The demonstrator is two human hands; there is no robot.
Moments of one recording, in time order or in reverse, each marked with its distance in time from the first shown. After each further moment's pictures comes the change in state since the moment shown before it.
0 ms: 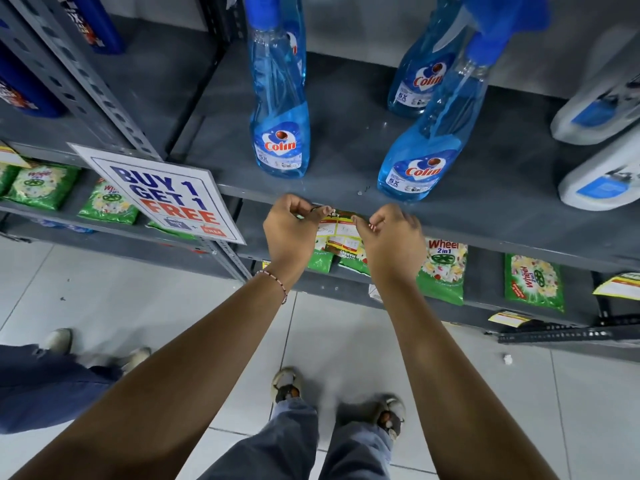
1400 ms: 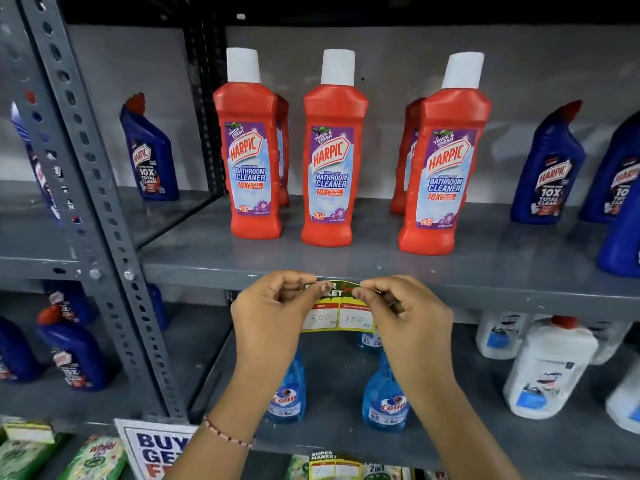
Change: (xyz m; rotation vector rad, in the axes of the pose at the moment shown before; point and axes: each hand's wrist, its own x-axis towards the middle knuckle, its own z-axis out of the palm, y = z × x) left_hand -0.027 0.293 -0.141 -0.386 -0.024 0.583; right_hand 0.071 -0.165 -0.245 0.559 0.464 -0.467
